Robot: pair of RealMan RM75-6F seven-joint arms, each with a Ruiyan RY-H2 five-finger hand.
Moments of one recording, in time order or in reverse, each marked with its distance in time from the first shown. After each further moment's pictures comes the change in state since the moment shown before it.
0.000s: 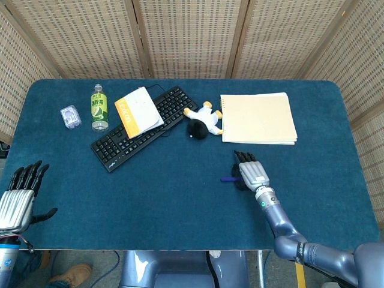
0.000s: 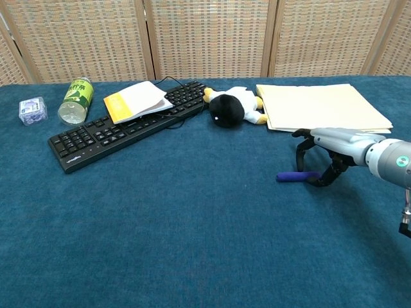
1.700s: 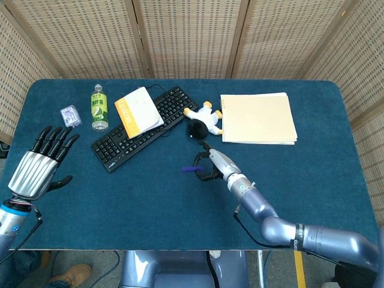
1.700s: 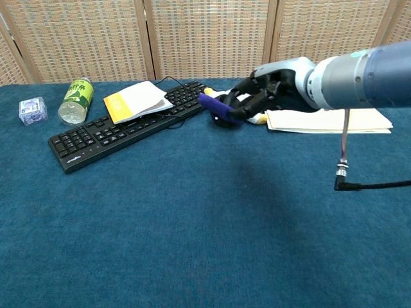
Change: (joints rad) left arm -0.248 0.092 -0.110 0.099 0.201 -0.097 -0.037; right arm 0.259 0.231 0.236 -0.479 0.597 -0.143 0.191
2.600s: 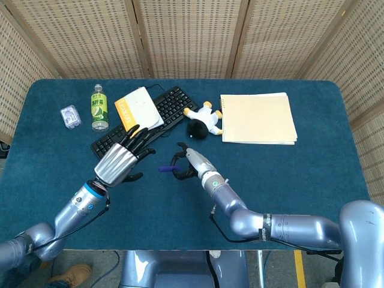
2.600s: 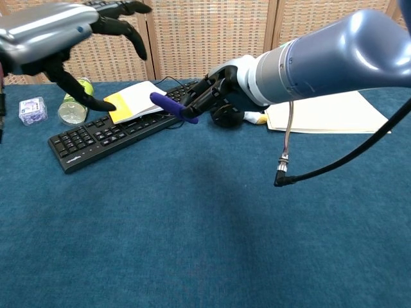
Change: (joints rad) left arm -0.304 -0.367 -0.039 0.156 0.003 -0.189 0.003; right arm 0.244 -0.085 -0.018 0.057 0.282 0.080 -0.017
